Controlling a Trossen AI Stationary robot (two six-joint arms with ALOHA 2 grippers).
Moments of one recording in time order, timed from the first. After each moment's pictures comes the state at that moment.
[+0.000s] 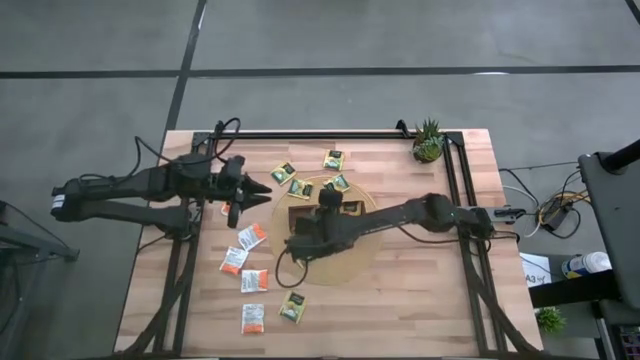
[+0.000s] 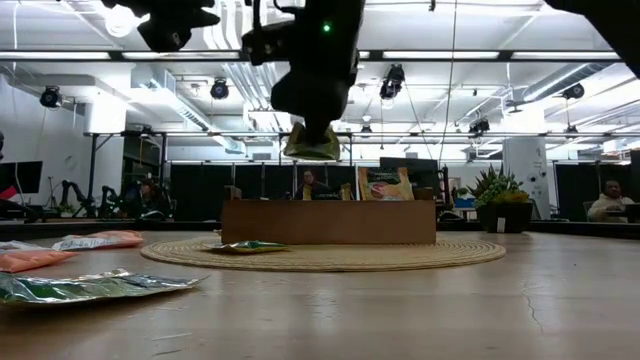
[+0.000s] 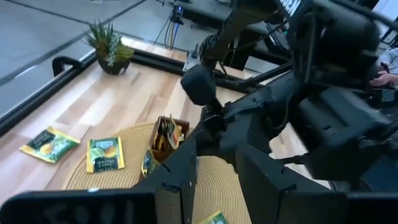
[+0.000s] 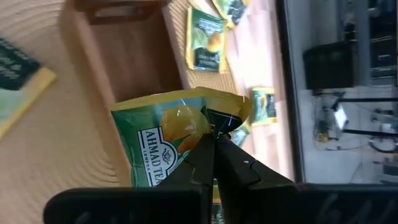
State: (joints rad) left arm 0.10 0.73 0.78 -0.30 0.08 -0.24; right arm 0.20 2.34 2.19 -1.35 0.75 0.35
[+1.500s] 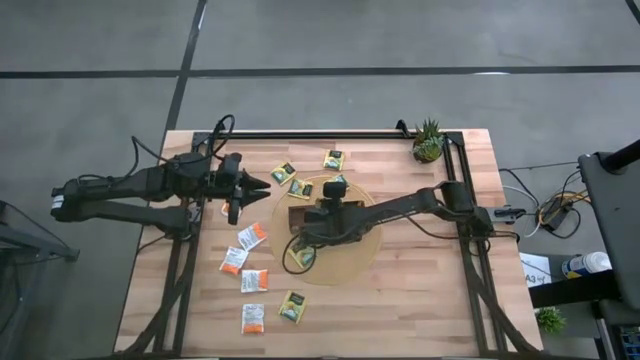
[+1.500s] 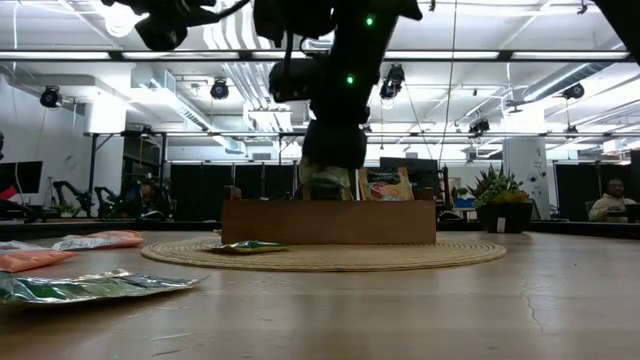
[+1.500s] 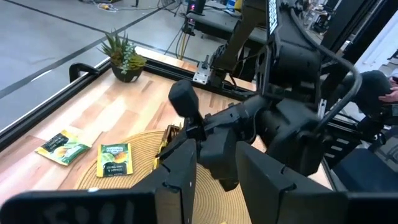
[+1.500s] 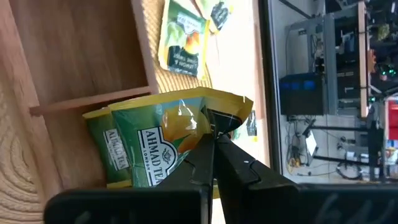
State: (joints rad) left arm 0.10 0.71 0.78 -0.29 0.02 -0.27; right arm 0.14 2.16 1.73 -0.90 0.84 0.07
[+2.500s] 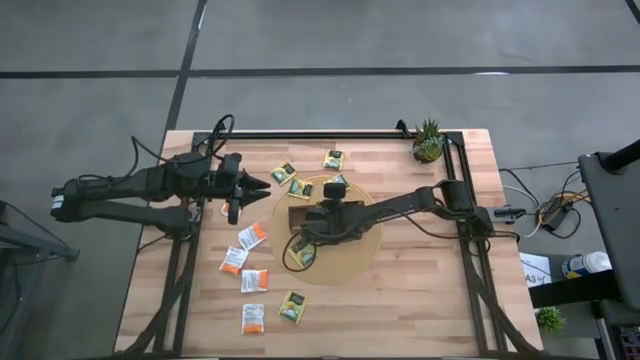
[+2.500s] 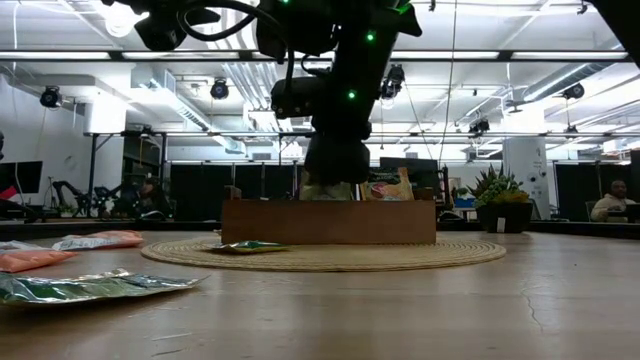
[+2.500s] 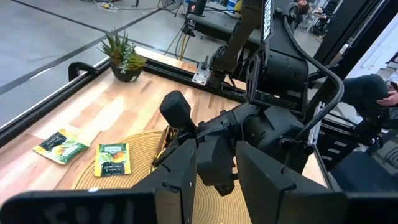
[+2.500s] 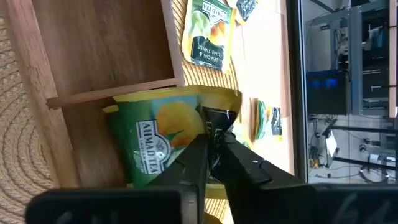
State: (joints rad) left arm 0.10 0.71 0.78 -0.28 0.02 -0.28; right arm 0.12 2.16 1.68 -0.84 0.76 0.07
